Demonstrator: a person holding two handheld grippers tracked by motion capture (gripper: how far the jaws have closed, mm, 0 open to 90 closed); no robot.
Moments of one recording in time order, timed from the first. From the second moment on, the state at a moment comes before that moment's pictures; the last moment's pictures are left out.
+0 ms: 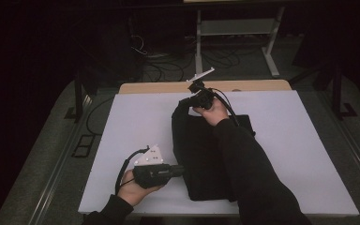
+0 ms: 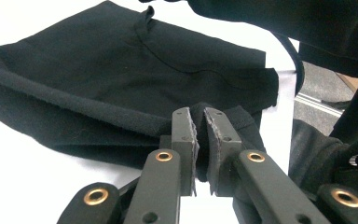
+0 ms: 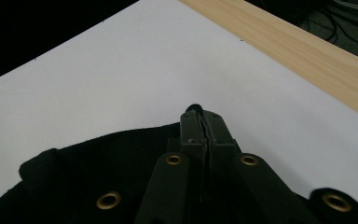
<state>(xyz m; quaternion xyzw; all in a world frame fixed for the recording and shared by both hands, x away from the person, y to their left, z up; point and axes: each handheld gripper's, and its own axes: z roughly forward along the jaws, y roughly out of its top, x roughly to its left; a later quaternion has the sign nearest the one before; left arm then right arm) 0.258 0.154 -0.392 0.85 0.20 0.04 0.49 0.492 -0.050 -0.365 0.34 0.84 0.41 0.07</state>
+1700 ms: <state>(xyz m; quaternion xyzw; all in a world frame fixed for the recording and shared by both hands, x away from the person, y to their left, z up) 0.279 0.047 -0.394 0.85 0.16 -0.01 0.51 0.477 -0.164 -0.364 0.42 0.79 0.43 0.09</state>
